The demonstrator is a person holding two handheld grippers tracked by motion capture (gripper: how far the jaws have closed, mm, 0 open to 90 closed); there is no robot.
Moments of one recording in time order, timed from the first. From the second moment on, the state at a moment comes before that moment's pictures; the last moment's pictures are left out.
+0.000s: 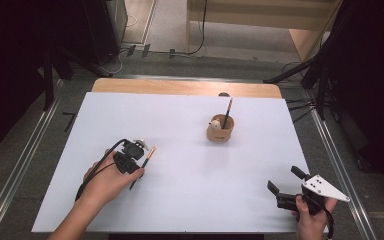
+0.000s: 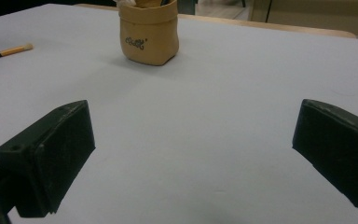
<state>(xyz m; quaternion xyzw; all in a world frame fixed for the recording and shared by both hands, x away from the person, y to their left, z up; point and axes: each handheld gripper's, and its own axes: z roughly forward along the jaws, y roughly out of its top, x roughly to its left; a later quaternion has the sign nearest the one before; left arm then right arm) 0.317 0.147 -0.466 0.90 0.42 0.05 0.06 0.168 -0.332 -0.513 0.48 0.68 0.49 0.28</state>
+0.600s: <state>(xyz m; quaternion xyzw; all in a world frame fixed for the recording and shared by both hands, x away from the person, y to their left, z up) 0.315 0.155 -0.467 0.90 0.43 0.03 0.09 0.168 -0.332 -0.512 0.48 0.68 0.49 0.28</state>
